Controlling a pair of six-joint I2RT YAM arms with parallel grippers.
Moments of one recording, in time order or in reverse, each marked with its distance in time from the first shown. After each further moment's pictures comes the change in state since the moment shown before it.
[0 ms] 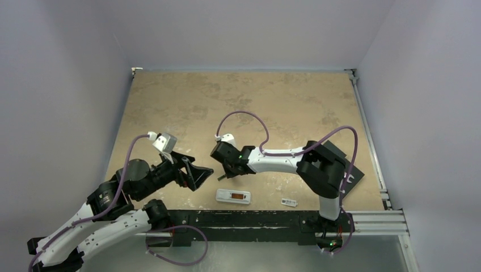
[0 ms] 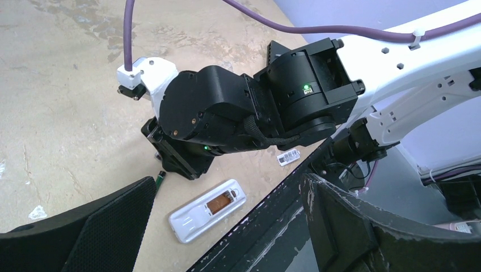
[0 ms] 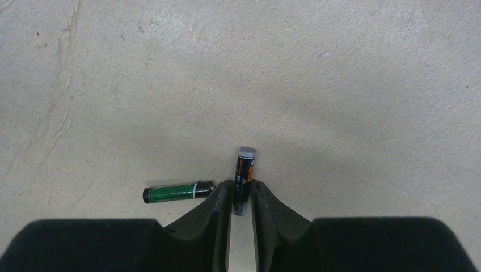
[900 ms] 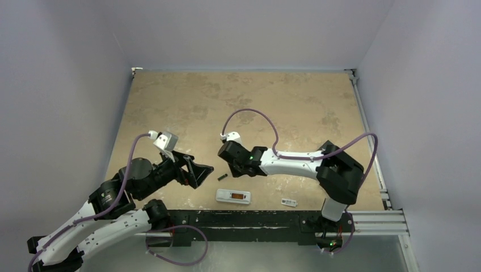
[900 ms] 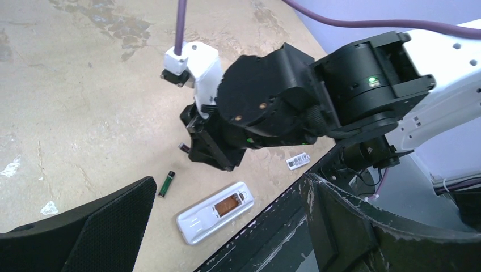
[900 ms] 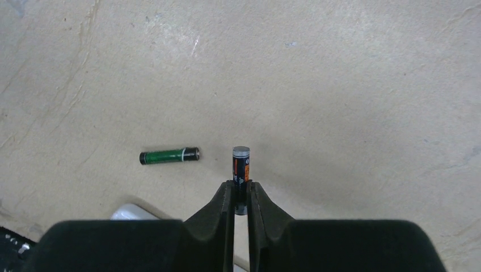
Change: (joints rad) left arm 0.000 0.020 0.000 -0.001 -0.039 -0.001; right arm 0.002 -0.135 -0.080 0.002 0.017 -0.043
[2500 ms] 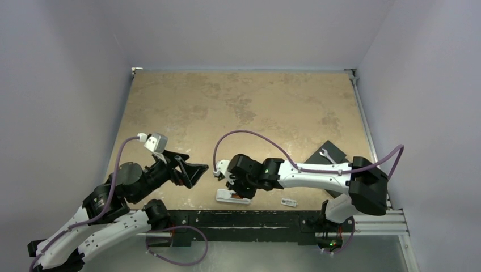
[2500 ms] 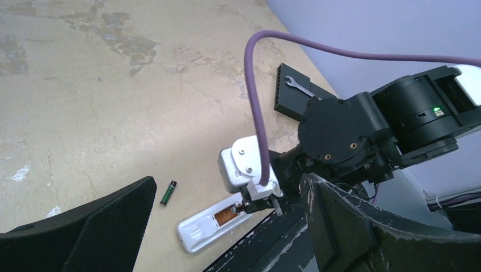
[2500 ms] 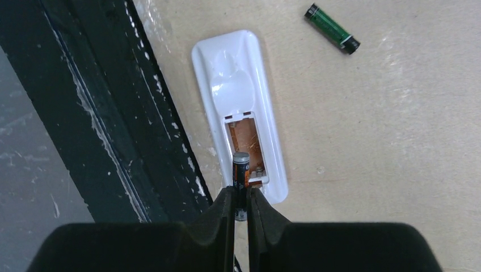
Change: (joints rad) left arm 0.000 -0.063 0.000 -0.003 -0.039 -0.008; right arm 0.111 -0.267 -0.157 -0.090 -0.386 -0.549
